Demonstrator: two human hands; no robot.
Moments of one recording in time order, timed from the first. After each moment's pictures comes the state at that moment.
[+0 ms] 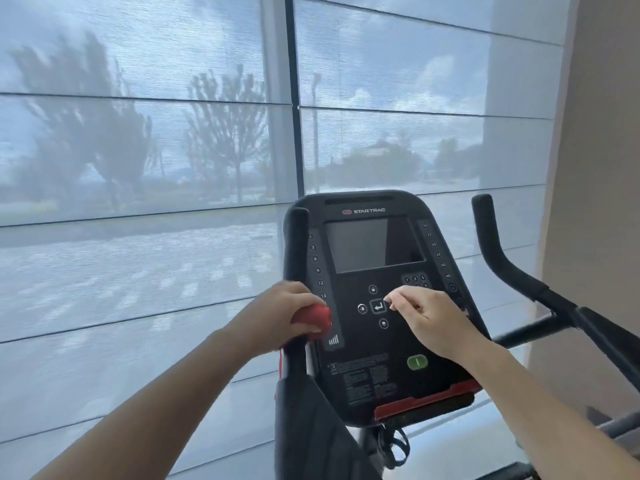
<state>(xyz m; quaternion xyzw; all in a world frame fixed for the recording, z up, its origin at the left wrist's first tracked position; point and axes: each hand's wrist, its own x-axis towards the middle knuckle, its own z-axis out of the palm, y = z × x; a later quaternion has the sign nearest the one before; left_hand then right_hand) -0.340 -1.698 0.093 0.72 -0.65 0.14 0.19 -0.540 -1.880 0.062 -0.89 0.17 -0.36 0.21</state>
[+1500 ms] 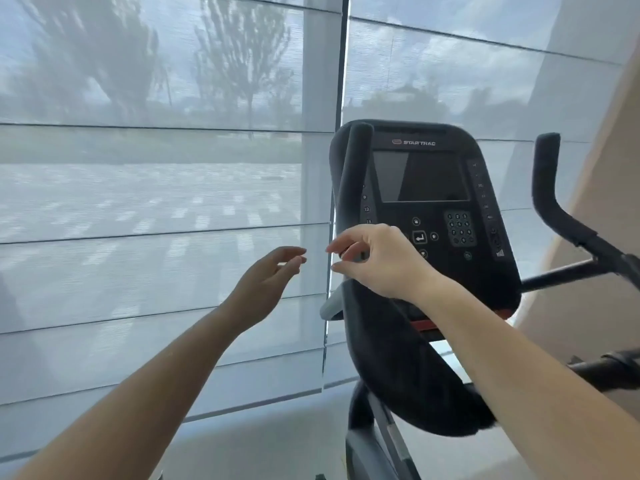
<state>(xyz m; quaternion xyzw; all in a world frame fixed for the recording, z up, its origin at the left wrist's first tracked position) -0.324 -1.594 0.008 0.70 -0.44 -0.10 0.55 -0.472 -1.725 0.070 -0.92 0.09 -0.27 0.26</state>
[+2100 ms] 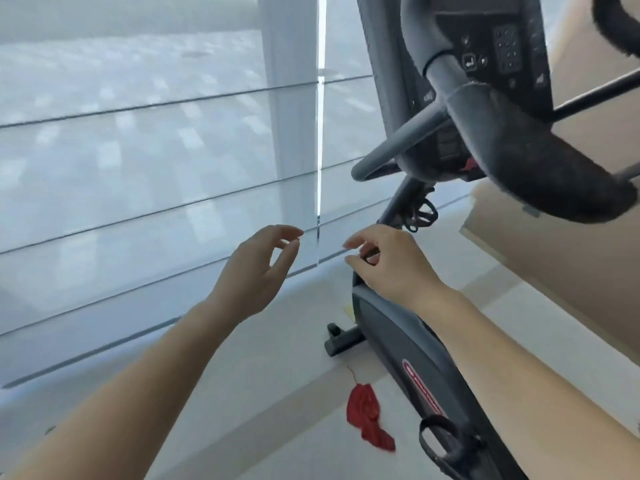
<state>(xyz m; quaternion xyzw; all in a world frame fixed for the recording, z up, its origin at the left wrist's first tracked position) -0.264 -1.464 -0.146 0.73 -0.54 -0.08 0.40 -0.439 -1.590 -0.129 -0.88 0.29 -0.23 0.29</state>
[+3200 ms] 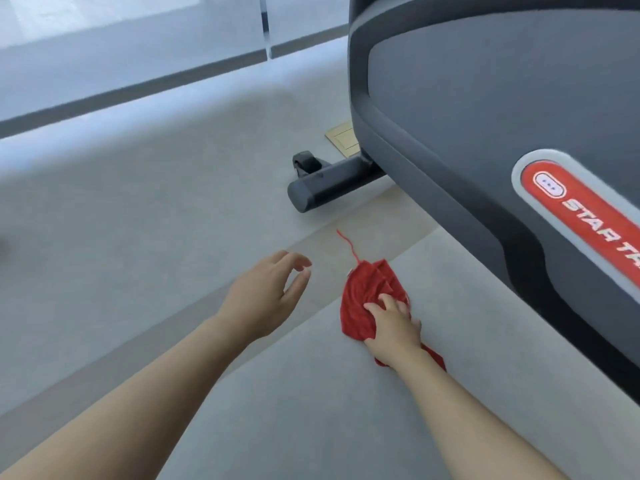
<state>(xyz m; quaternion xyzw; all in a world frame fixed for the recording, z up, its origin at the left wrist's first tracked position) -0.309 -1.556 -0.982 0.75 -0.58 -0.23 0.21 -0.521 -1.644 -1.080 -0.80 0.53 0.20 0.20</state>
